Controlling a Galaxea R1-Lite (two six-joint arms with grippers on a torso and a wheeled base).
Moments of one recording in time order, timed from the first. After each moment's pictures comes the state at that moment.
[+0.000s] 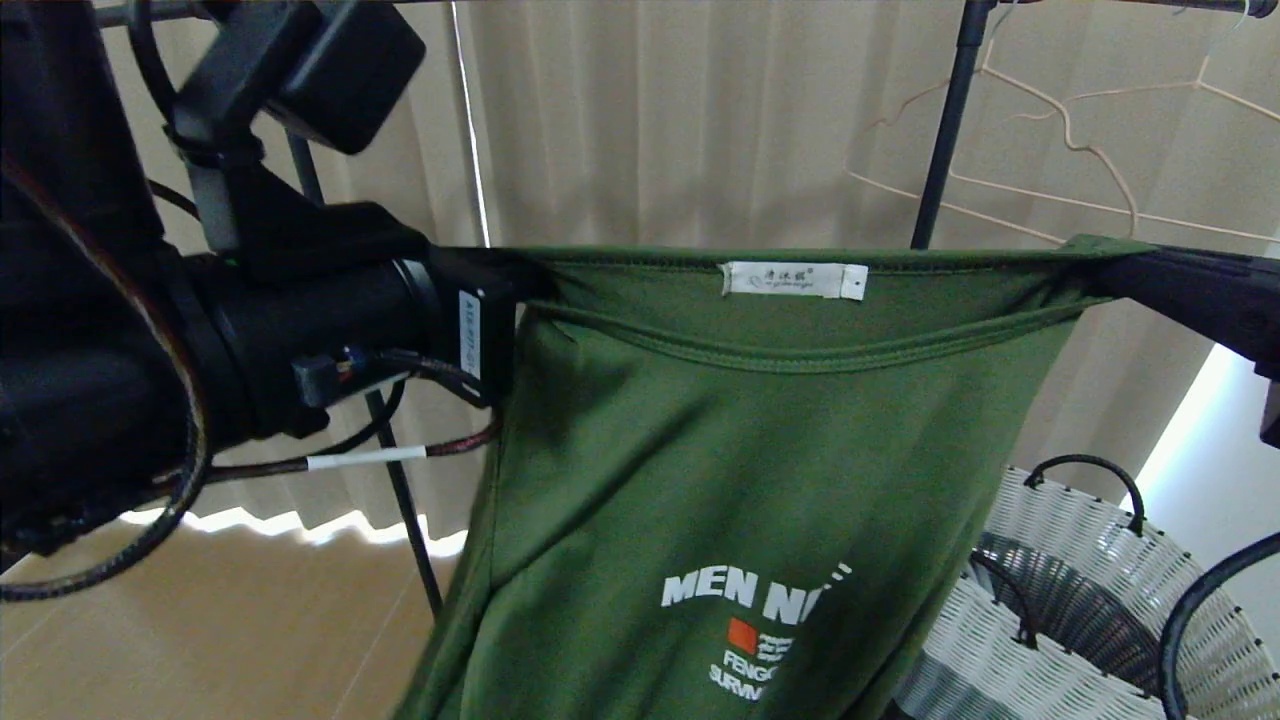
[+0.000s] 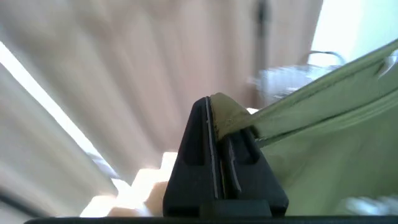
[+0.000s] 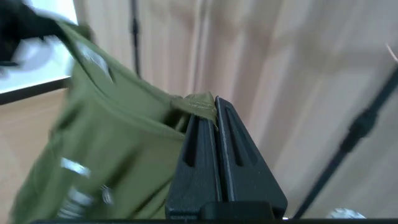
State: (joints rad) left arm -0.74 1.42 -1.06 -0.28 0.18 0.18; right arm 0.48 1.12 -0.82 -0.32 0.16 0.00
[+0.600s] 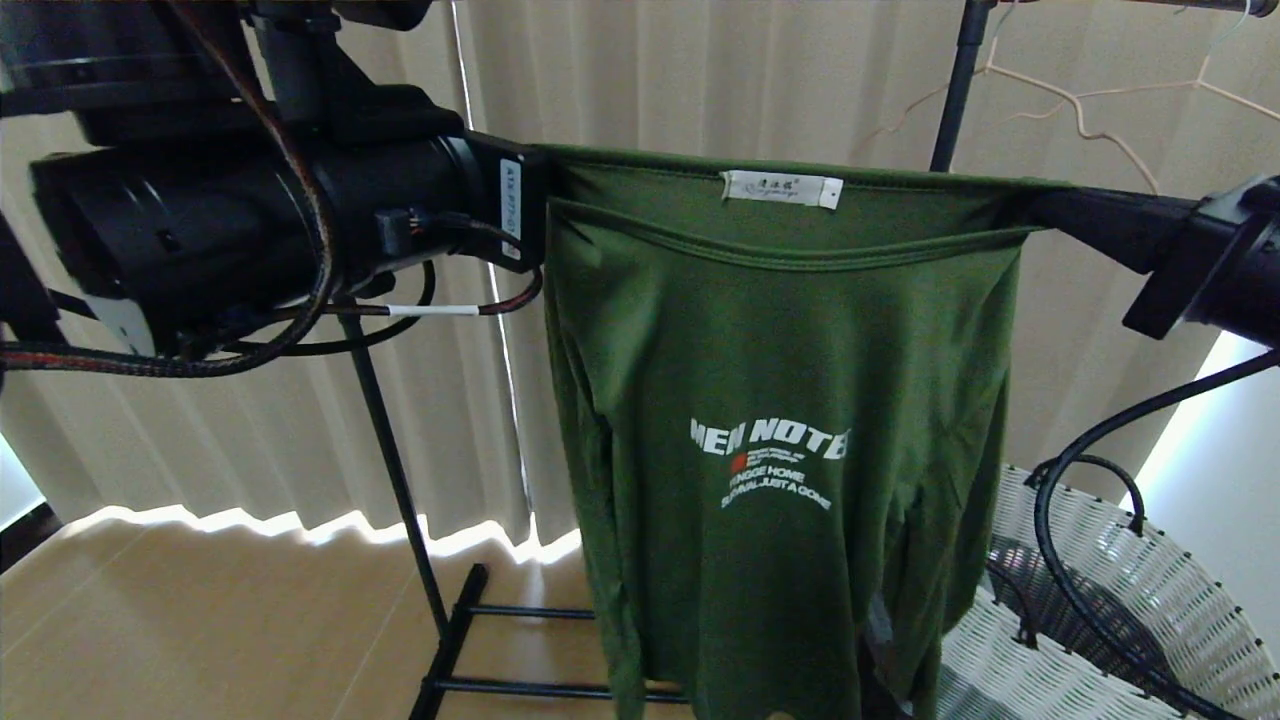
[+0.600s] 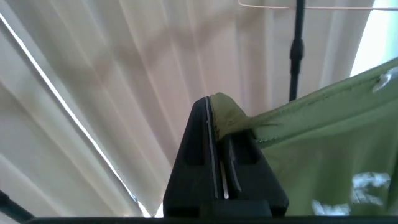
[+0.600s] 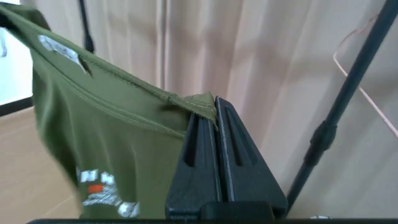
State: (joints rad) left arm -0.66 1.56 -1.29 -0.27 0.18 0.19; right arm 0.36 1.30 -0.90 -0.47 0.16 0.00
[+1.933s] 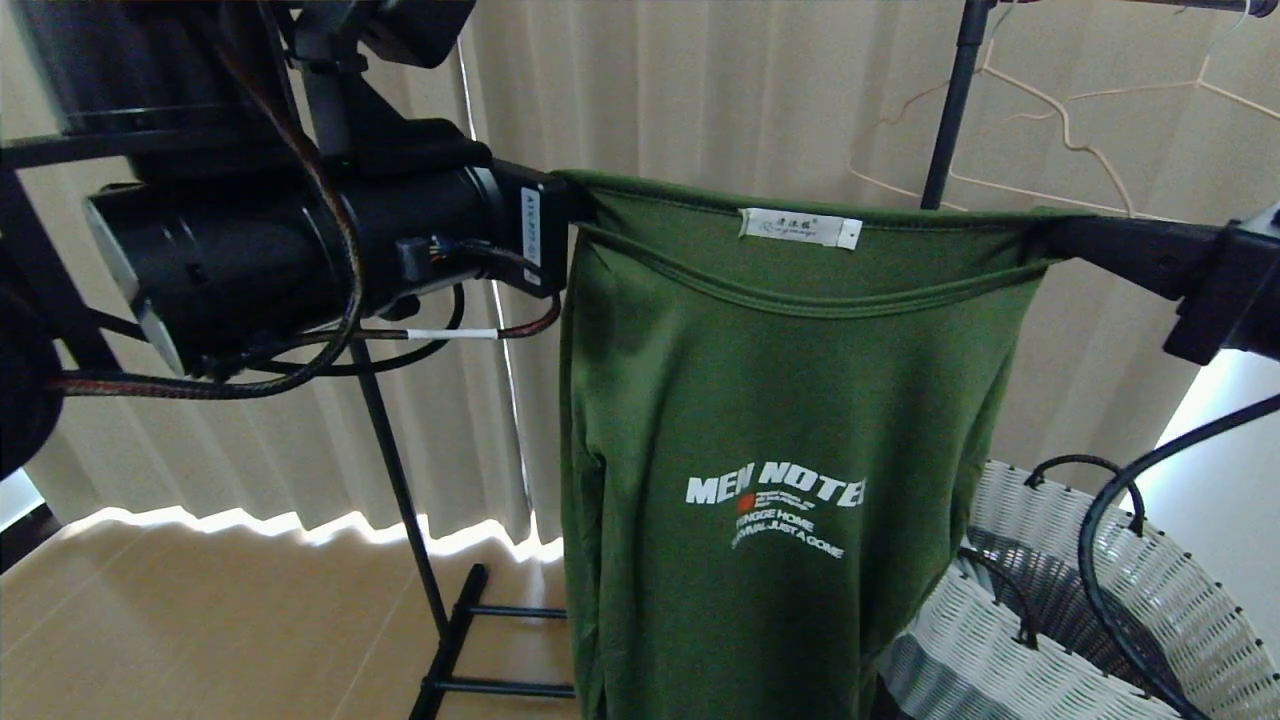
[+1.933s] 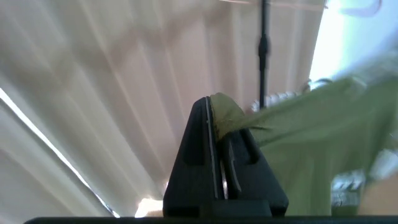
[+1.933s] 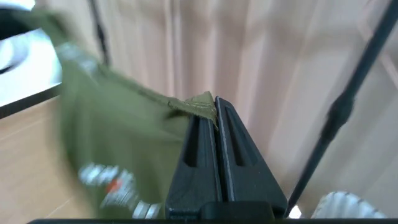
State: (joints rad) left arm -0.65 1.59 -1.26 -0.32 0.04 0.14; right arm 0.38 1.23 -0.91 -0.30 0.17 0.07
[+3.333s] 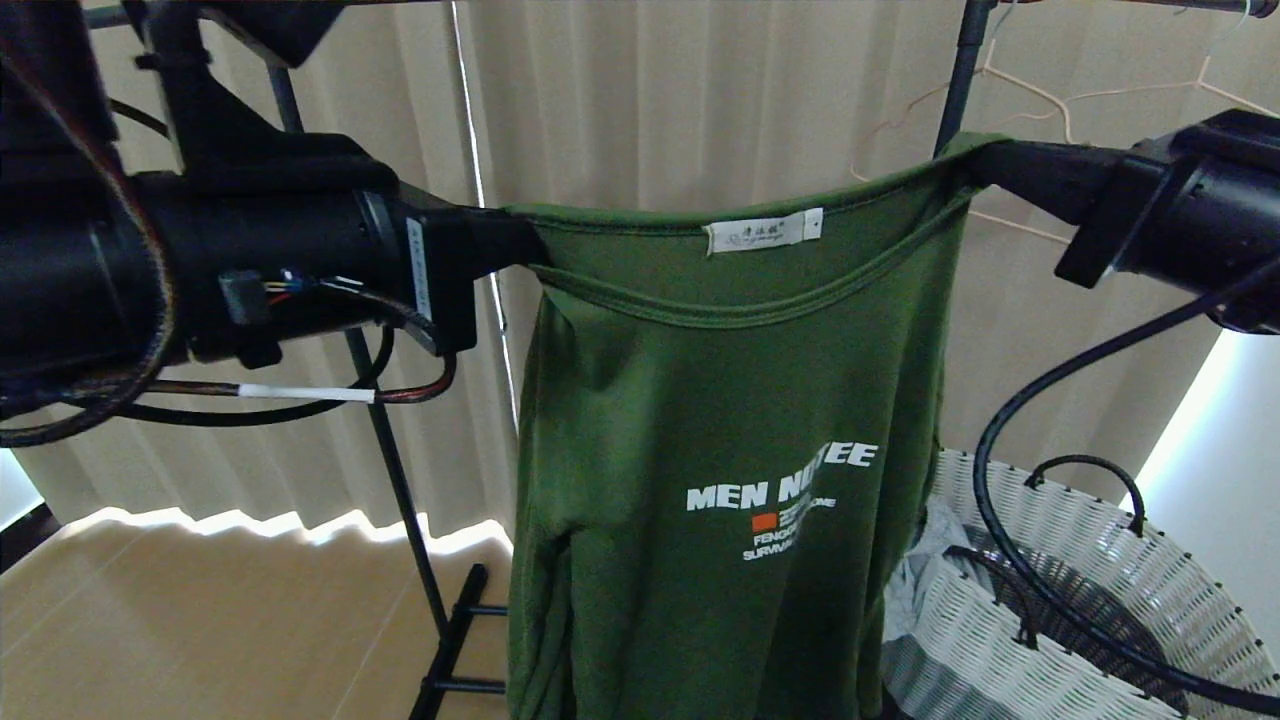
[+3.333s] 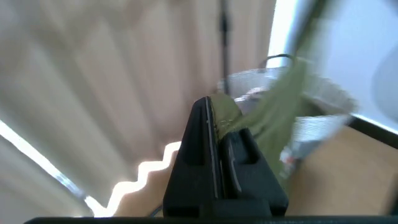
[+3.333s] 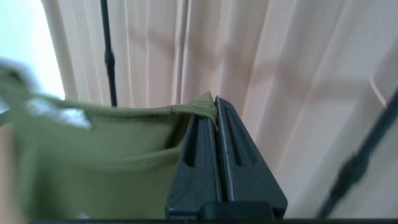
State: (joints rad) left arm -0.63 1.42 -1.18 -0.14 -0.16 0.10; right arm 0.46 1.39 -1.03 -0.48 0.14 0.00
